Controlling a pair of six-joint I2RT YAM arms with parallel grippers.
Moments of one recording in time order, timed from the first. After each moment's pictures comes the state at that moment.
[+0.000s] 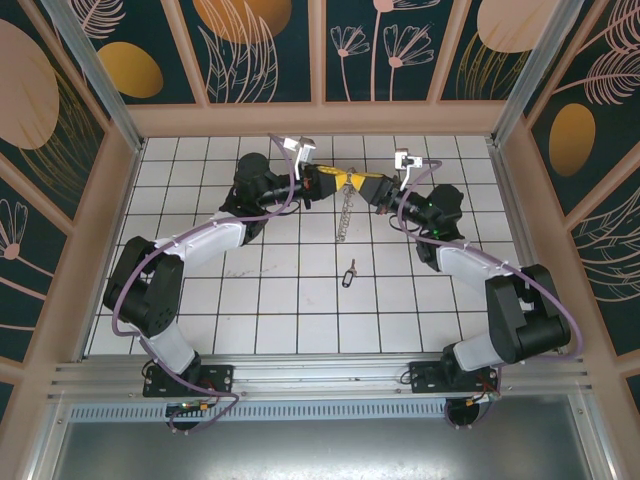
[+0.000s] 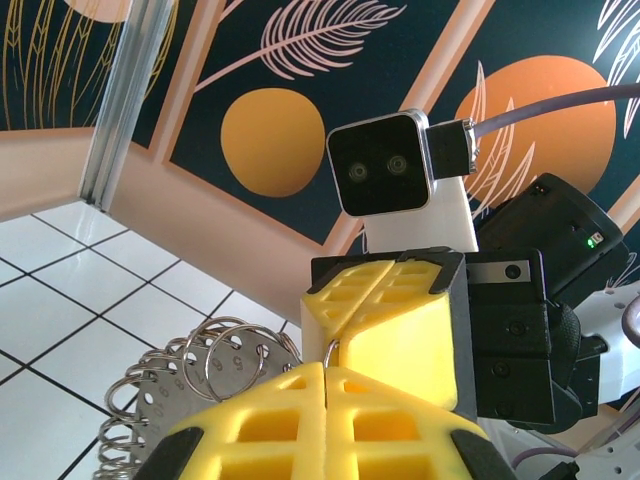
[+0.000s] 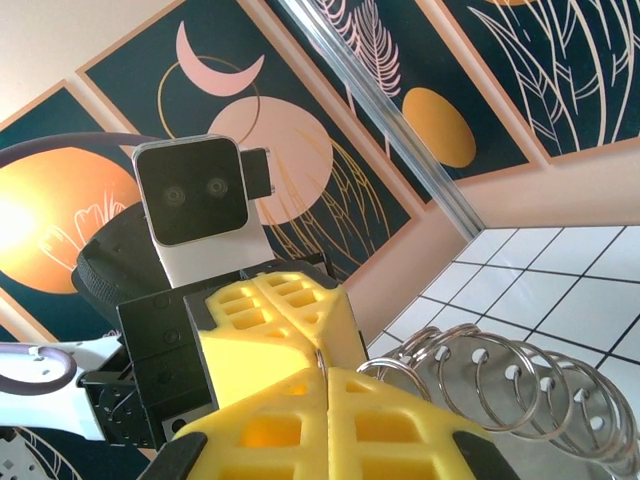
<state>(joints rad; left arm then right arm) -0.54 1.71 1.12 0.69 0.83 -0.55 0.32 1.45 0.71 1.03 -0.80 0.88</state>
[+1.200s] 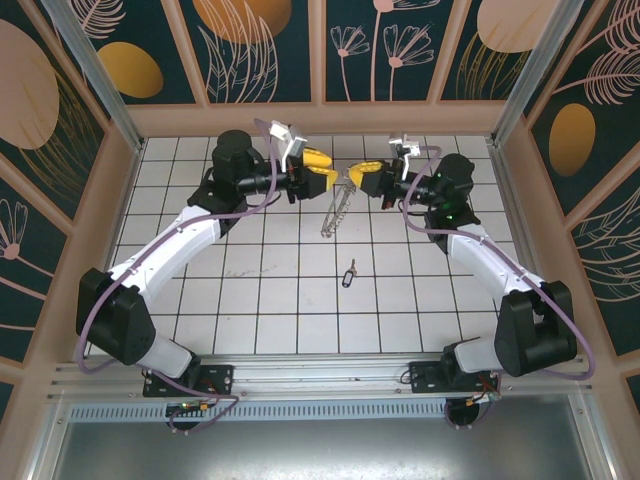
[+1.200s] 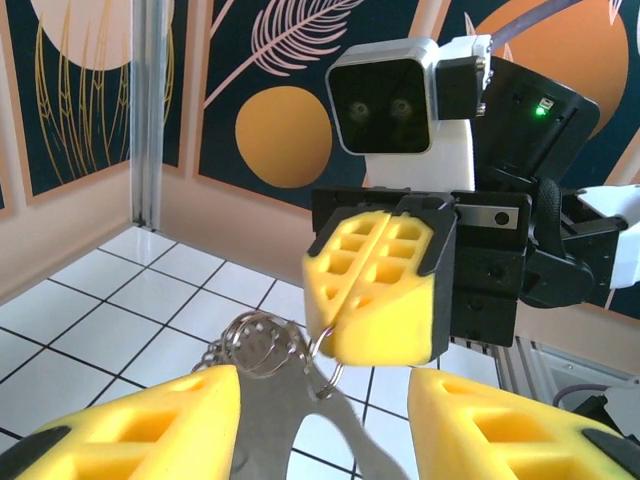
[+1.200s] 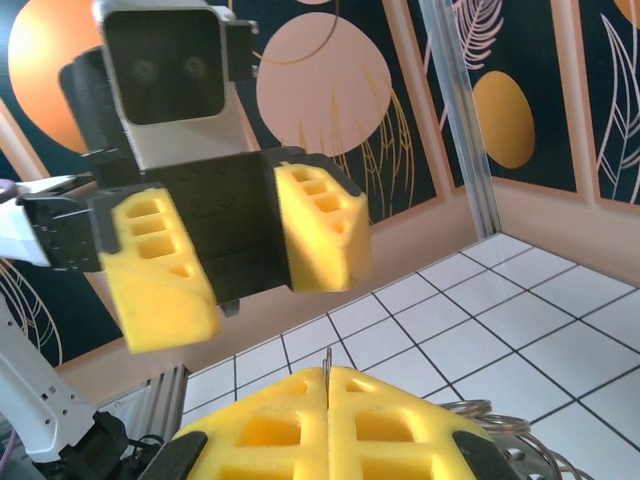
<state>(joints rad) -0.50 1.51 1.27 0.18 0.86 -0.20 0.29 1.37 0.93 0.64 -1.05 0.49</state>
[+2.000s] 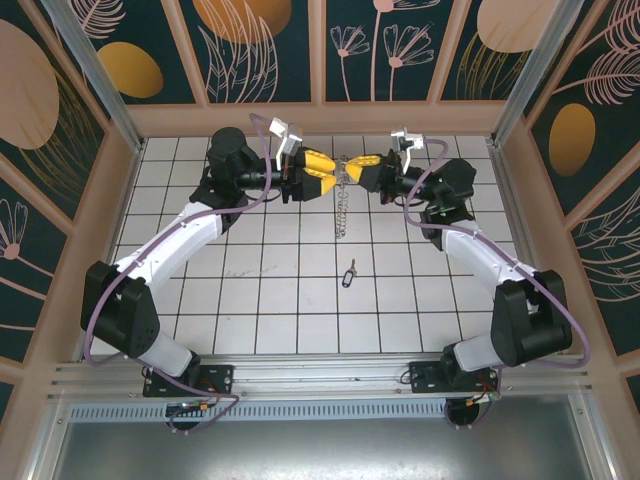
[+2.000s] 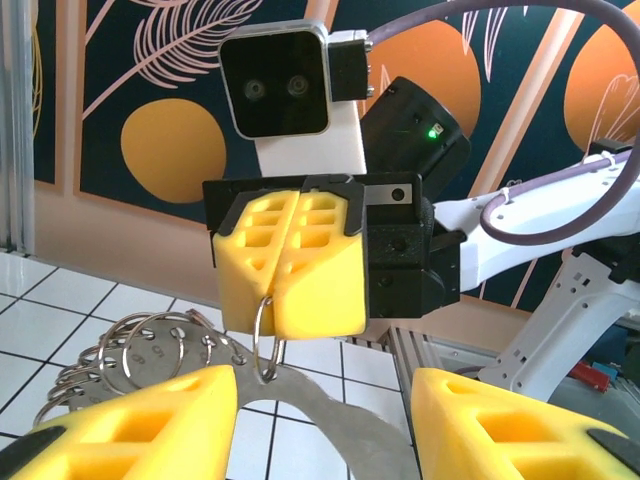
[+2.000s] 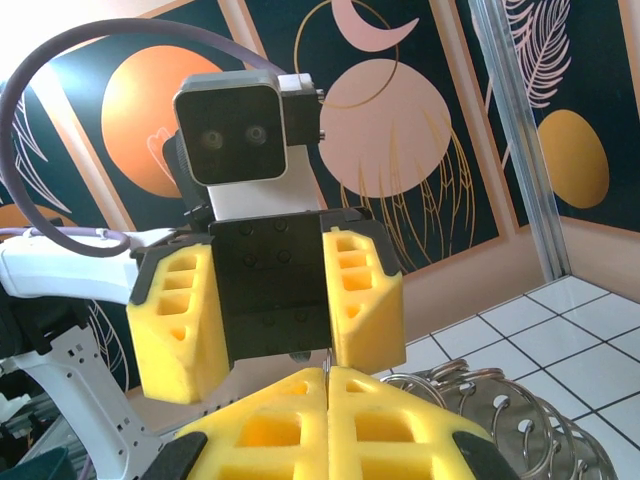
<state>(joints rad) -0.48 1.55 1.27 0.37 1.10 -0.37 0.31 1.43 0.95 0.94 -1.08 0.75</state>
